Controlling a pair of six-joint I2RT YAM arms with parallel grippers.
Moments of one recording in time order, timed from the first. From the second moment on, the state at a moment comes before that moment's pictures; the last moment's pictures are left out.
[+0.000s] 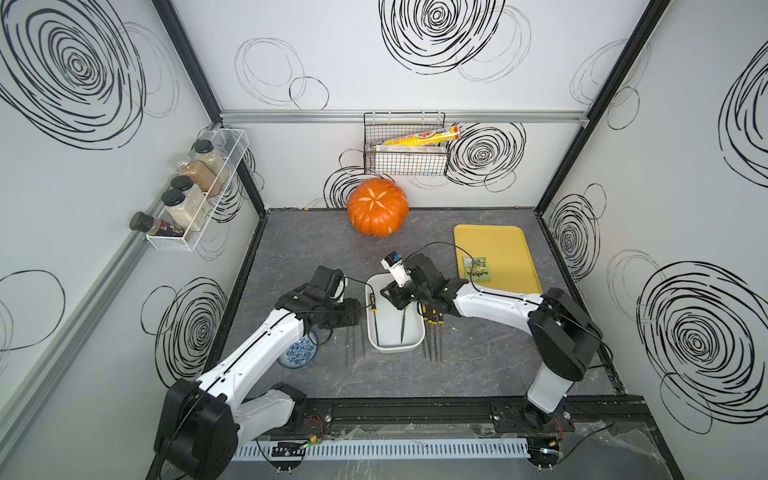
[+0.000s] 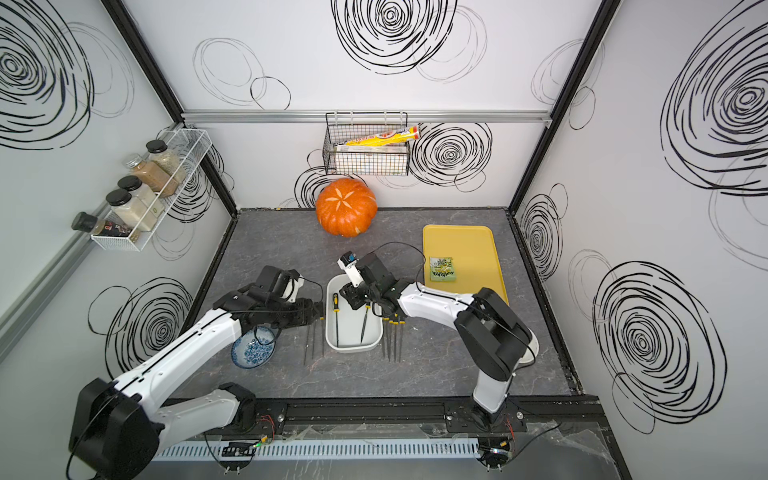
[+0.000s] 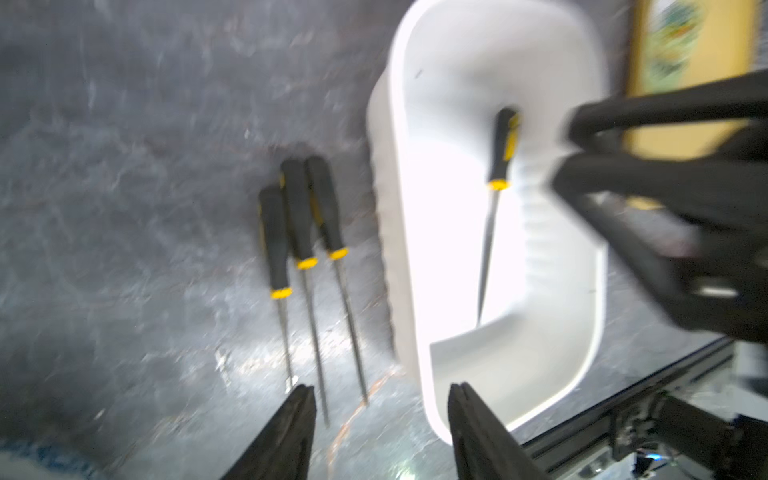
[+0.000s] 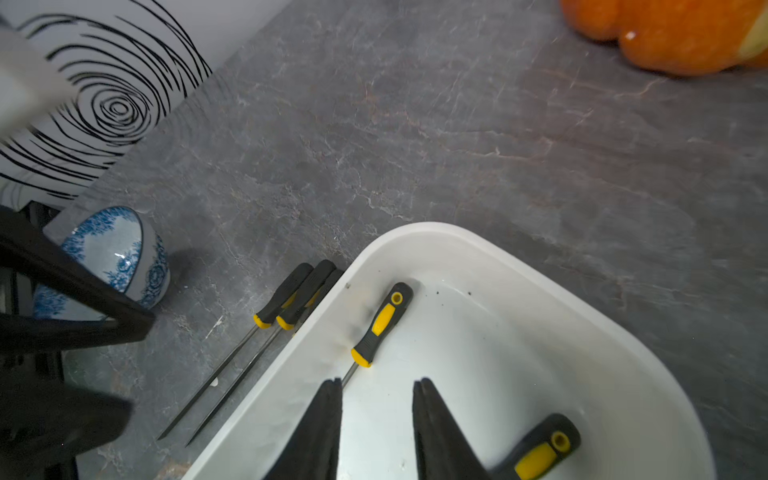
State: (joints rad) left arm -0.35 1.09 0.77 -0.66 0.29 -0.51; right arm 0.85 1.79 1.12 -0.03 -0.18 0.22
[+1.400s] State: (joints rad) left arm -0.17 0.77 0.30 0.17 0.62 -0.78; right arm 0.88 2.16 1.52 -0.39 0.03 0.29
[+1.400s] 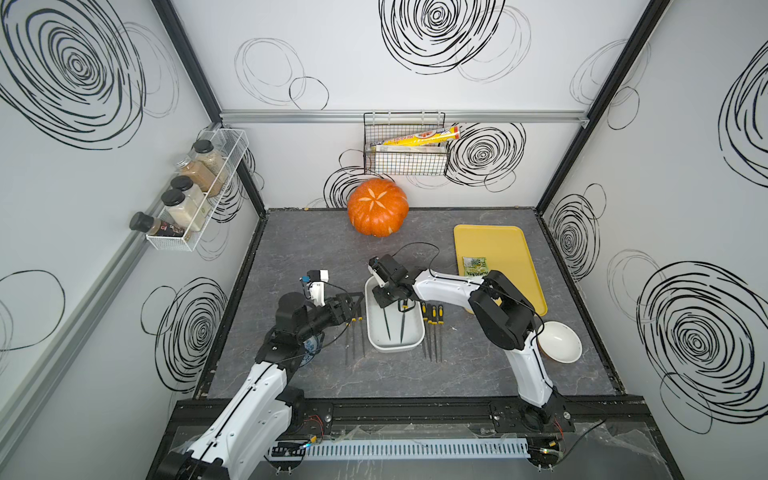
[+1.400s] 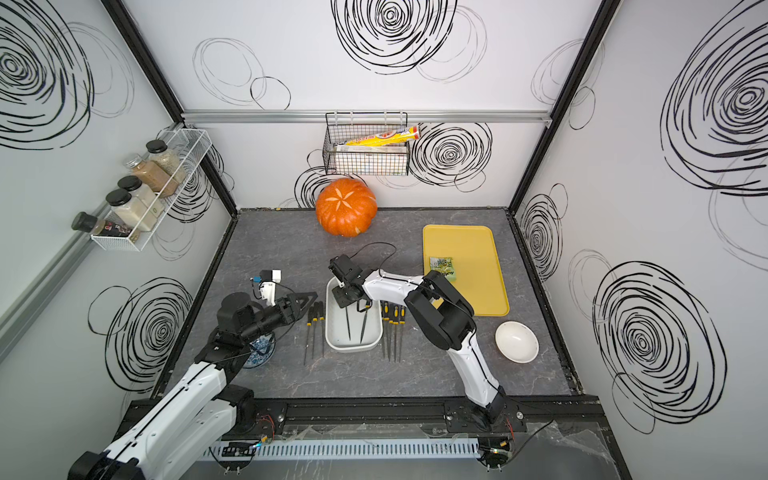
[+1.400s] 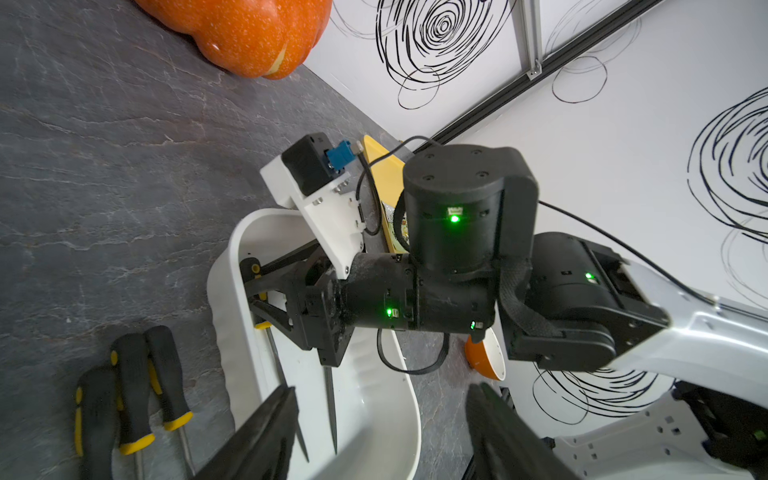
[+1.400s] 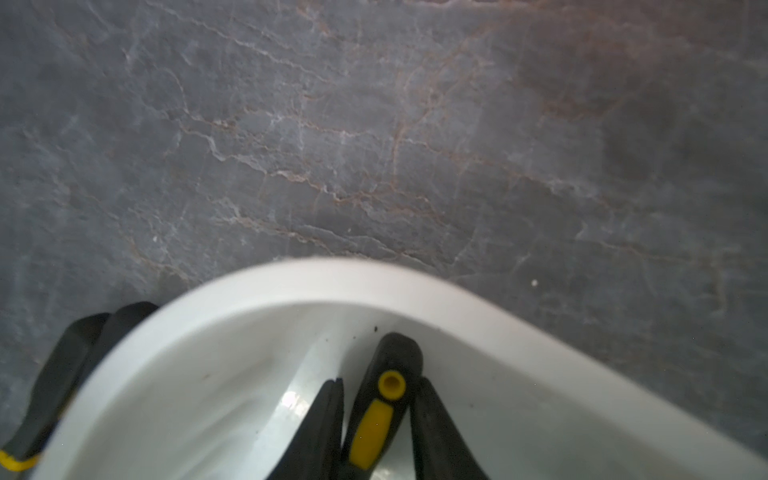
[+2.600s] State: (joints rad) left arm -0.39 0.97 0.29 0.36 0.75 -0.77; right arm 0.78 1.59 0.96 0.36 -0.46 0.57
